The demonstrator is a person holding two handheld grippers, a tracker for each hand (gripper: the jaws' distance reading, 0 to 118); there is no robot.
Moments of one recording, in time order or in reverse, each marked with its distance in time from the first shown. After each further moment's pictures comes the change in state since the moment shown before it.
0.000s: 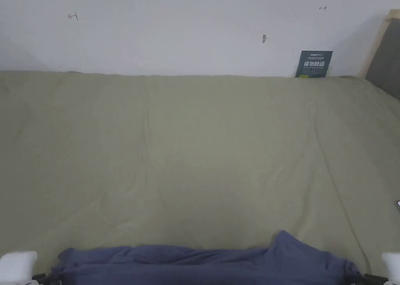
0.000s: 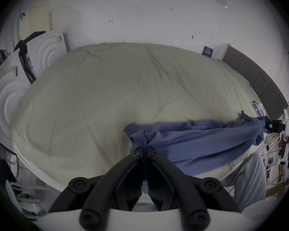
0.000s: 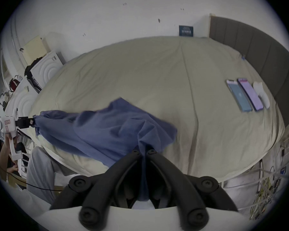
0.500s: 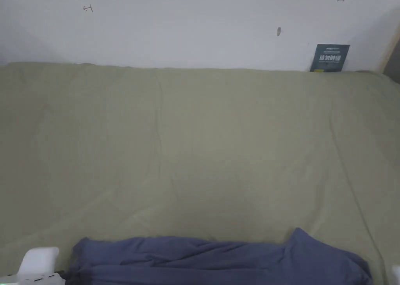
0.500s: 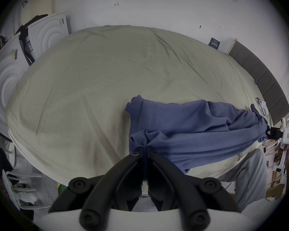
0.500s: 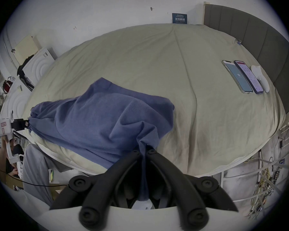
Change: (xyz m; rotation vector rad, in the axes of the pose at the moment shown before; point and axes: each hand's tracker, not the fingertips) left arm 0.004 -0.007 -0.002 -0.058 0.006 0.034; right arm -0.001 -0.017 -0.015 -0.076 -0.050 -0.028
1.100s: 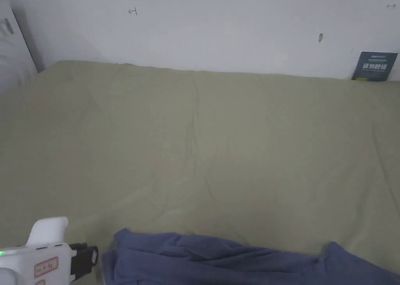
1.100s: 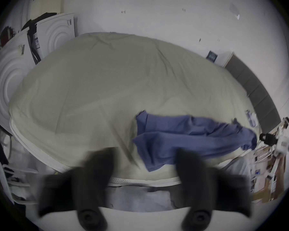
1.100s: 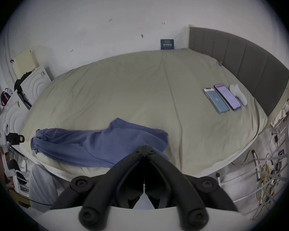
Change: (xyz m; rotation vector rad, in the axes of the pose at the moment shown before) left arm -0.036 0.029 0.057 0.089 -0.057 0.144; right arm -0.049 0.016 0.080 0.237 -0.083 -0.046
